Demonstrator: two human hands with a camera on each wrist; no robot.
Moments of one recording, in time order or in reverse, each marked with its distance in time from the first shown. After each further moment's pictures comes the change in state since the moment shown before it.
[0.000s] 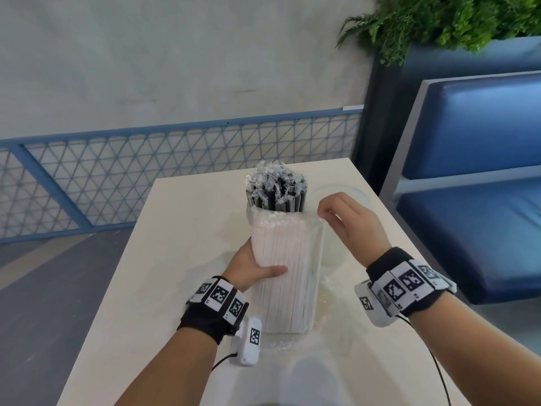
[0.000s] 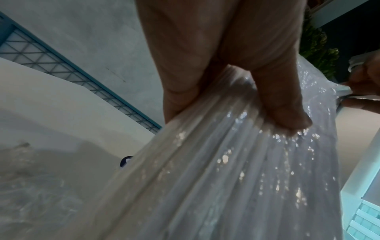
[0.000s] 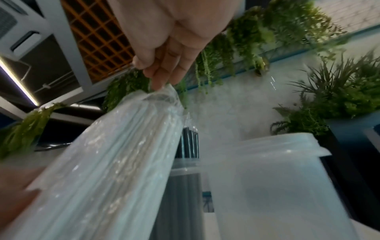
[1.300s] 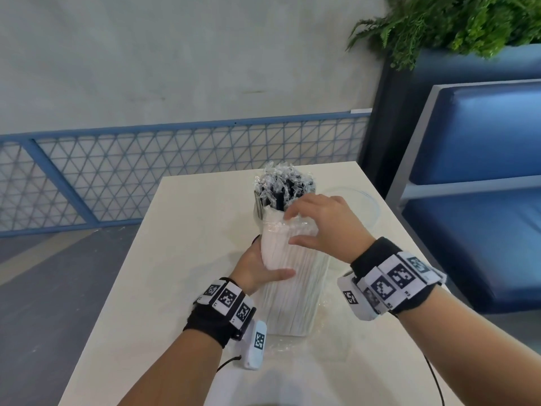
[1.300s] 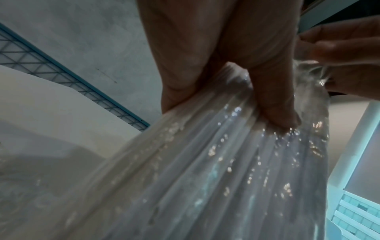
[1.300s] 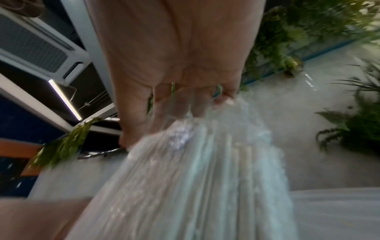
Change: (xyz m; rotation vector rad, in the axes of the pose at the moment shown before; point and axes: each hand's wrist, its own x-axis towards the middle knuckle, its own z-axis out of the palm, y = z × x) left_hand -0.003 0.000 0.001 0.011 -0.003 0.065; right_hand 0.038 -0.033 0.012 -0.116 -0.453 0.104
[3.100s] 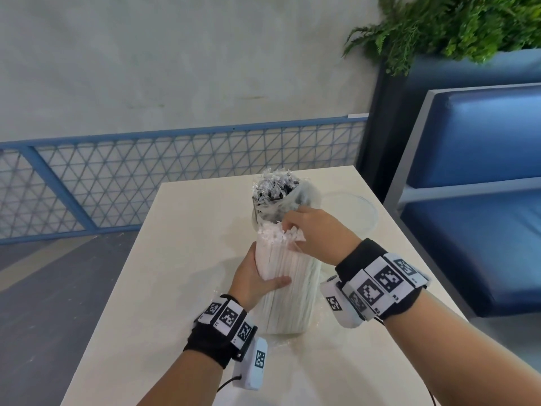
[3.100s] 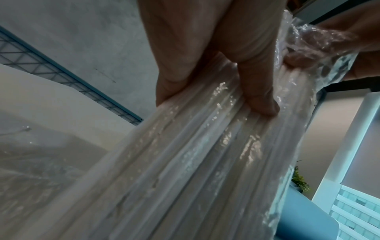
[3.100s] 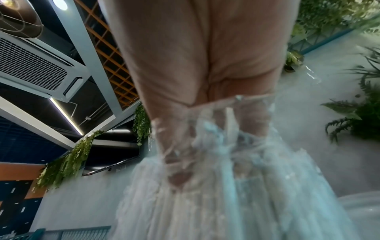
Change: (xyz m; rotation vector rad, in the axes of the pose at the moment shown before) left_hand -0.010 -0.009 0.006 0.033 0.145 0.069; right_hand 0.012 -0.025 -0.009 0.011 -0.340 0.205
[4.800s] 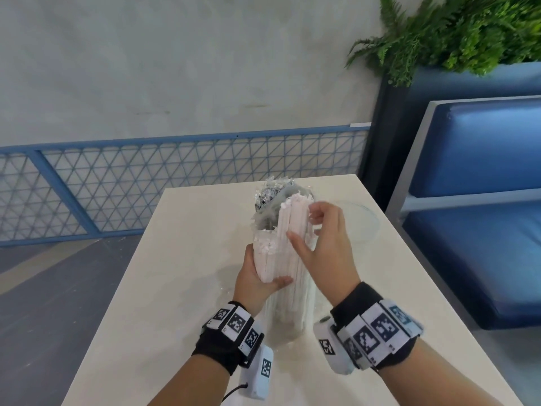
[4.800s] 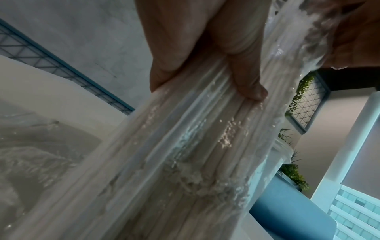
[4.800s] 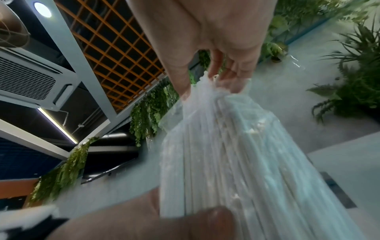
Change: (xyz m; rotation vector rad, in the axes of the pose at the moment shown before) left_hand -0.001 0.007 0.006 -0.041 0.130 0.019; right_hand -0.016 -0.008 0.036 0.493 0.775 0.072
